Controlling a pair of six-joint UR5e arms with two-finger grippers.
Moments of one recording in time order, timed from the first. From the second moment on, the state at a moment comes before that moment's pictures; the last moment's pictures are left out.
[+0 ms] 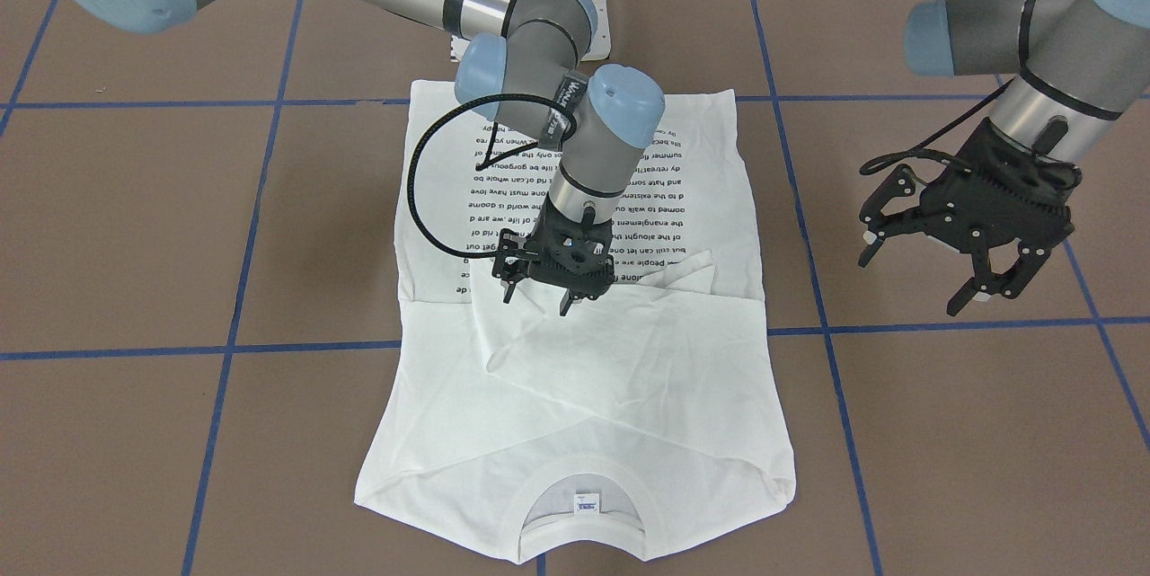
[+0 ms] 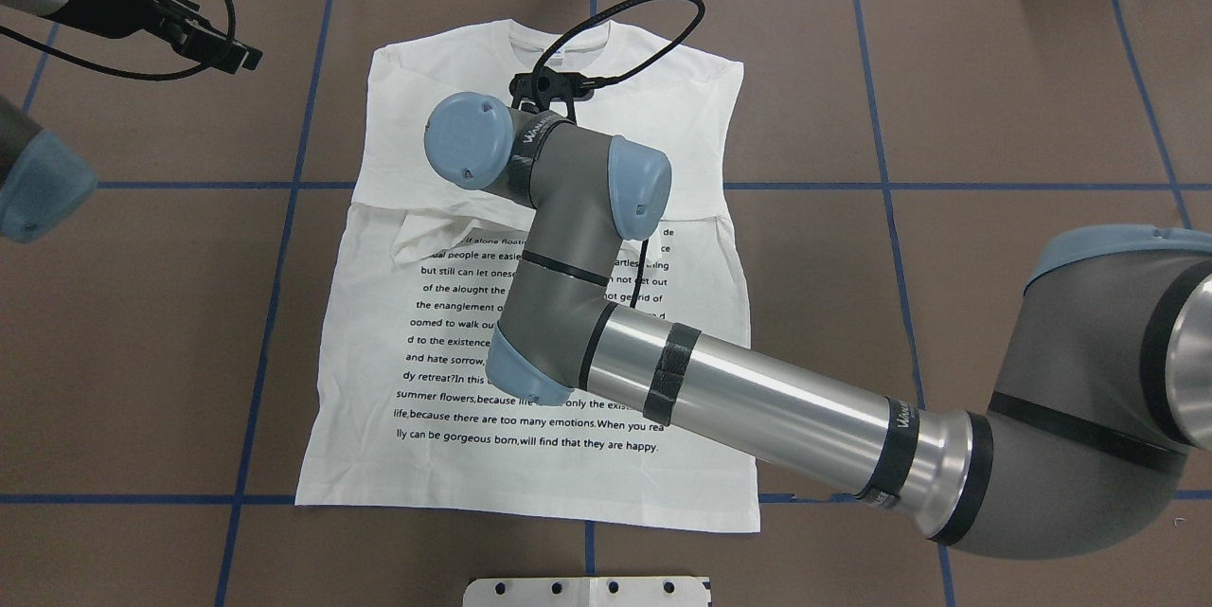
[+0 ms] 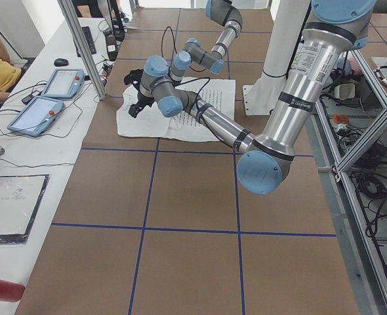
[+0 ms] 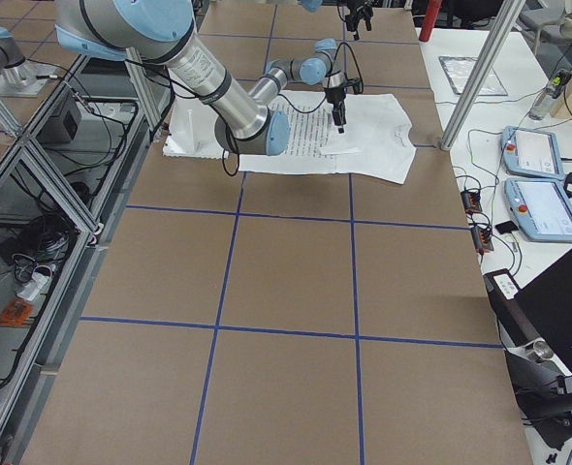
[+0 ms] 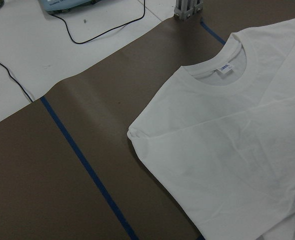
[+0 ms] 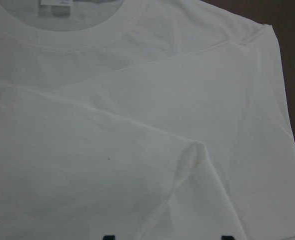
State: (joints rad) left arm -1.08 -1.95 -1.73 -2.04 -2.12 -0.32; right arm 0.49 -0.45 1.06 -1.66 1.46 1.31
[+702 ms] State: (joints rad) left arm -1.08 -1.93 -1.73 -2.05 -2.12 -0.31; right arm 0.47 -0.45 1.02 -1.64 1.44 1.32
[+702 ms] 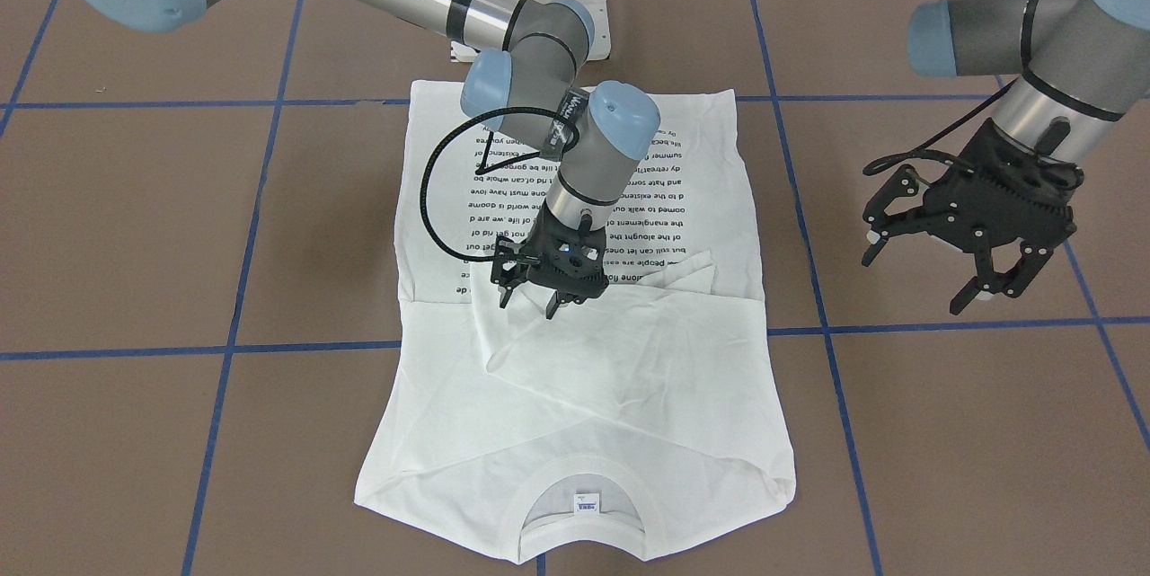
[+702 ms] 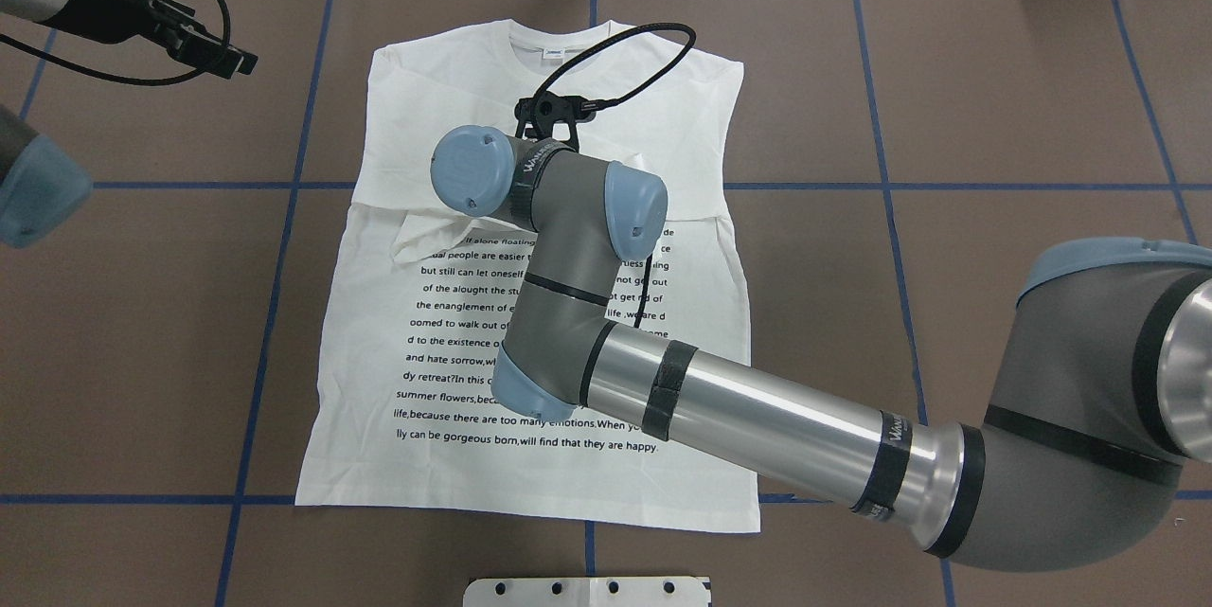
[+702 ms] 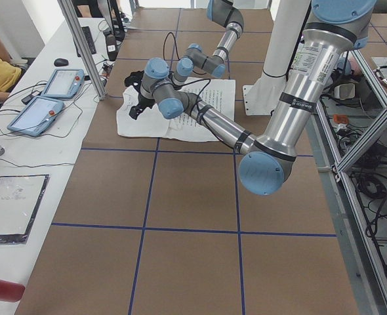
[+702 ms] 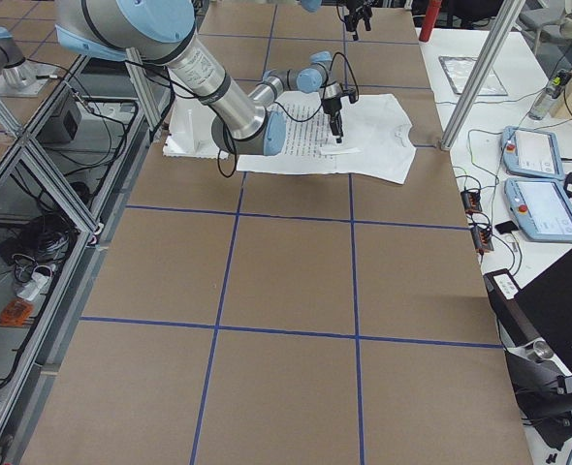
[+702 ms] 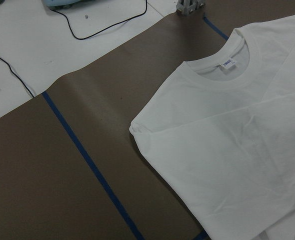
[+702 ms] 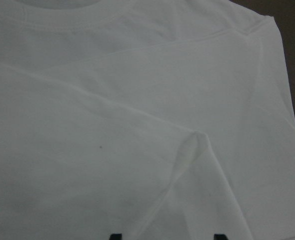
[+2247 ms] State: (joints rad) left arm -1.08 -1.92 -1.73 -2.06 -2.12 -0.31; right arm 0.52 -0.72 1.38 -1.74 1.46 1.22
